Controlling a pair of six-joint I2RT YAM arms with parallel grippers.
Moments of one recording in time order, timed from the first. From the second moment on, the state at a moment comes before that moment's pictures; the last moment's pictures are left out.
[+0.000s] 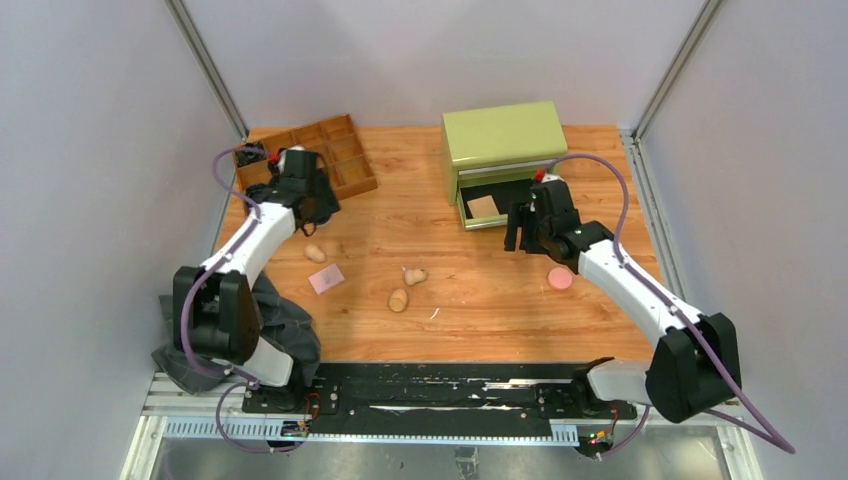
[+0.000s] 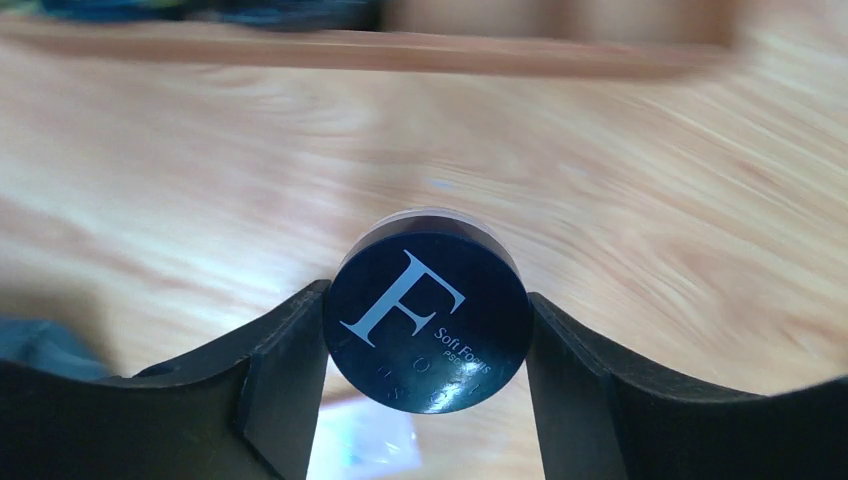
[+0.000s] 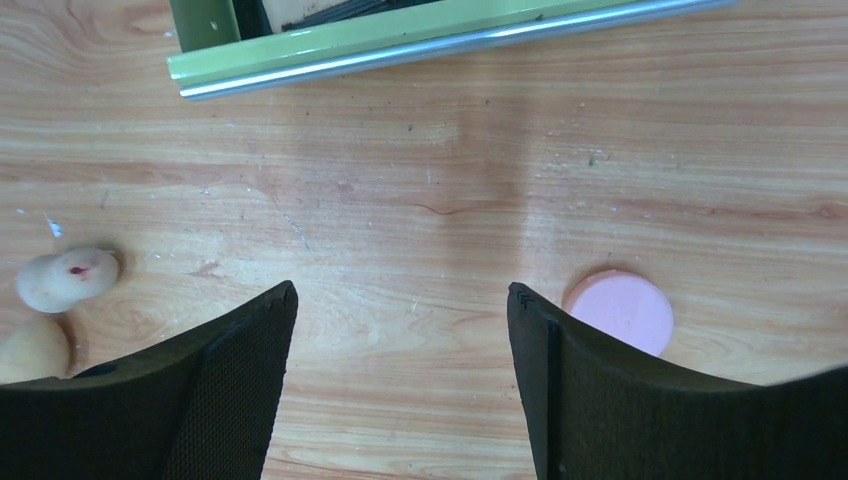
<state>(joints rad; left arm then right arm) -0.05 1.55 1.10 -0.43 -0.23 -0.49 0.39 1.30 0.94 -0.48 0.12 0.33</state>
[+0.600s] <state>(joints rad) -0.80 1.89 1.70 -0.52 -0.20 -0.33 0.23 0.93 0.86 -0.57 0.16 0.41</state>
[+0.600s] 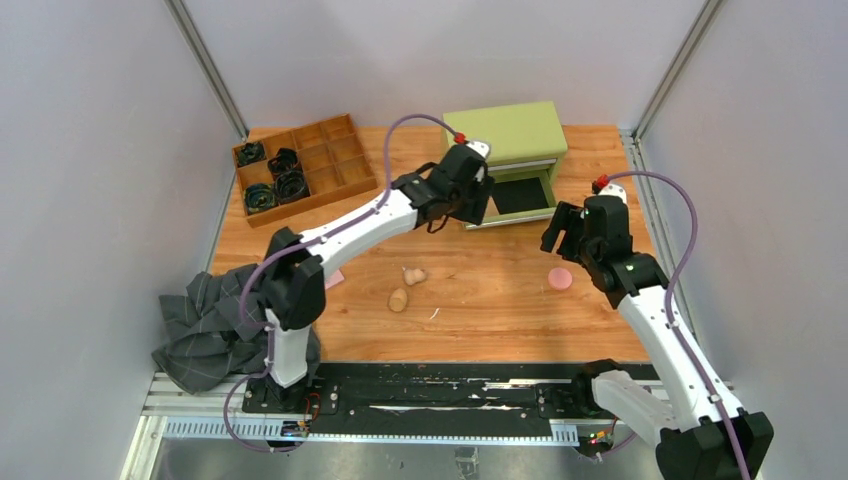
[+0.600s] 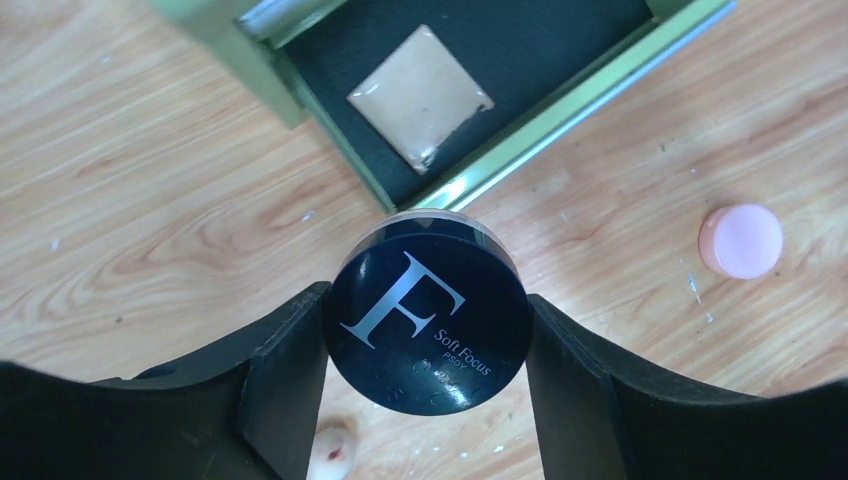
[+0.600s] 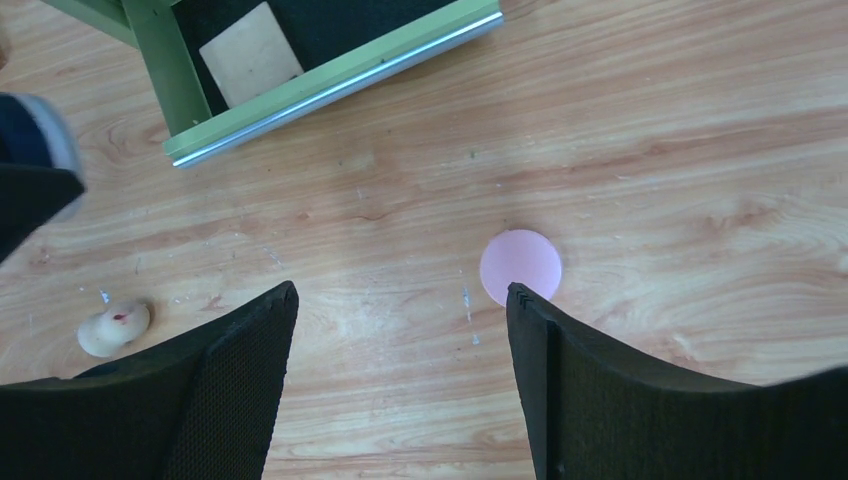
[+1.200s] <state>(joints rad) -0.83 2.29 2.08 -0.59 -0.30 -0.23 0.22 0.87 0.84 -0.71 0.22 0.40</state>
